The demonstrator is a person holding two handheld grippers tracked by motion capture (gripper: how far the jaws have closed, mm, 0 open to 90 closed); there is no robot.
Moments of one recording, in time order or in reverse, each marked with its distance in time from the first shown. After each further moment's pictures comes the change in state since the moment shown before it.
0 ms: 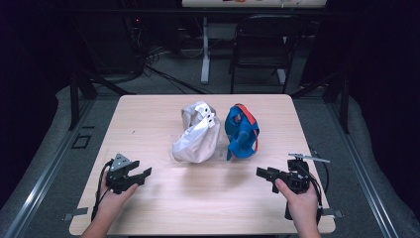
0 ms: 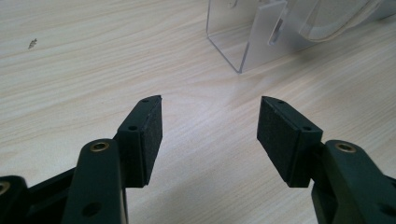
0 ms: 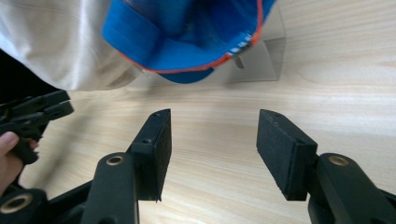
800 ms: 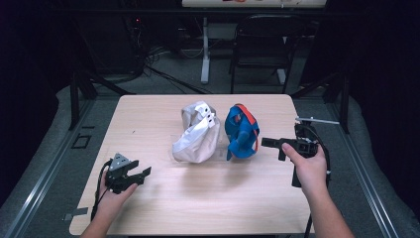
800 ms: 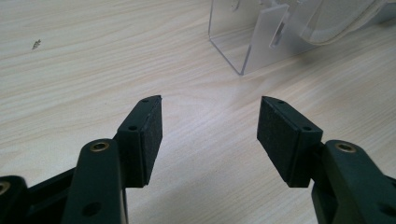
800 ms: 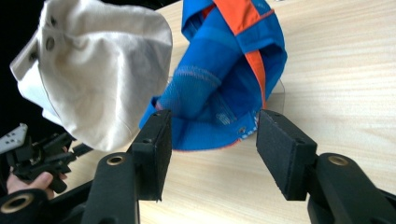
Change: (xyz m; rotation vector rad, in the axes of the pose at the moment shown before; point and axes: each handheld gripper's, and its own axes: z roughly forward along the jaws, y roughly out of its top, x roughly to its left) left arm 0.001 0.000 -0.001 -0.020 0.003 -0.012; right arm 0.019 0.089 -0.018 0.039 -0.004 0.041
